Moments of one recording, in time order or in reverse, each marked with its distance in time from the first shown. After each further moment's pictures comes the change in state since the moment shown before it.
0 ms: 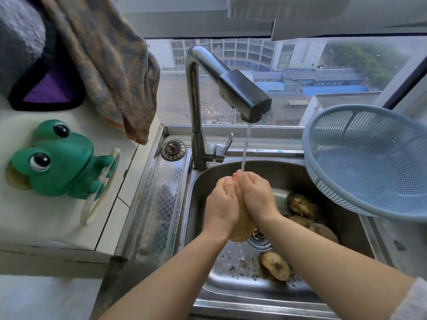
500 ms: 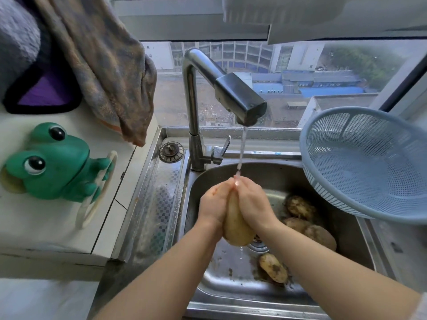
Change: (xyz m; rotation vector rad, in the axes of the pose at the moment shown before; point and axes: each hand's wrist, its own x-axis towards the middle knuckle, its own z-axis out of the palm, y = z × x) left_hand 0.014 -0.011 0.002 -0.546 -0.077 -0.360; right_hand -0.011 -0.005 -0.002 -0.122 -0.075 -0.098
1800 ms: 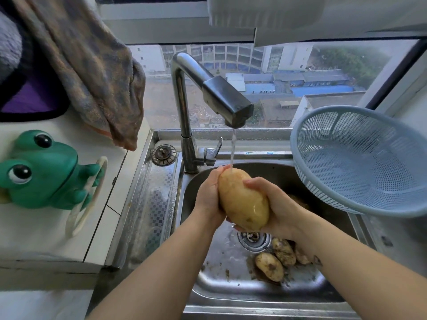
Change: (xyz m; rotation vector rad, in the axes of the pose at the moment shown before) left_hand 0.005 0.021 0.010 -0.303 -0.270 -0.059; right_hand -0.005 0.012 -0.054 0.713 -0.532 0.501
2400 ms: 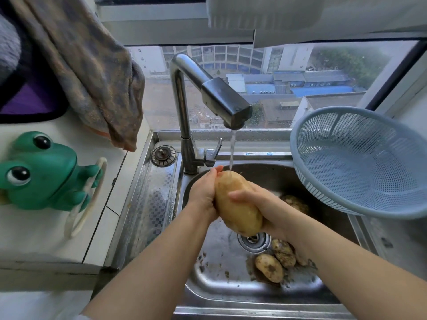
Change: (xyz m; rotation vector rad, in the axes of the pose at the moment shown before) left_hand 0.017 0.011 -0.002 0.090 0.268 -0.080; right_hand 0.006 0.001 0.008 -0.236 0.046 -0.169
